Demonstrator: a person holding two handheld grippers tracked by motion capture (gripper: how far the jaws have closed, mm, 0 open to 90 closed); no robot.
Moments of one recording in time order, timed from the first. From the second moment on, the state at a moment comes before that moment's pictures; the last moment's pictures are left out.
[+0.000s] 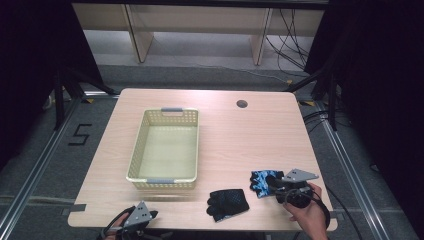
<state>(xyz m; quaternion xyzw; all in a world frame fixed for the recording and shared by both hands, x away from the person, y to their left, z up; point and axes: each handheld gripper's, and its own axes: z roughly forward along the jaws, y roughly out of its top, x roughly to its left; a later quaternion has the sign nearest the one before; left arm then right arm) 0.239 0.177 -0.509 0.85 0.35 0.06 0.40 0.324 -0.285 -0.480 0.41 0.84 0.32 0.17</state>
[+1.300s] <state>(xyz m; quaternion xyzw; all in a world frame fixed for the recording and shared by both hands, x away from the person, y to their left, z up) 0.240 0.178 -0.507 0.85 0.34 0.07 0.40 0.307 -0.240 -0.419 0.29 0.84 0.43 0.17</state>
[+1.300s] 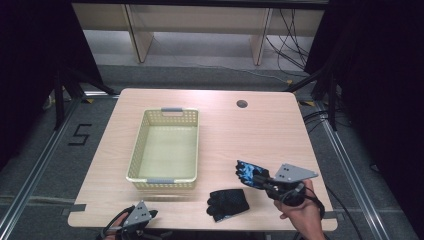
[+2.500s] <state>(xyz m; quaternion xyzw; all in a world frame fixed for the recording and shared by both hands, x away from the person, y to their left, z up) 0.240 0.179 -0.506 0.85 0.34 0.07 0.40 0.286 -0.163 -0.478 0.20 0.92 0.33 0.08</state>
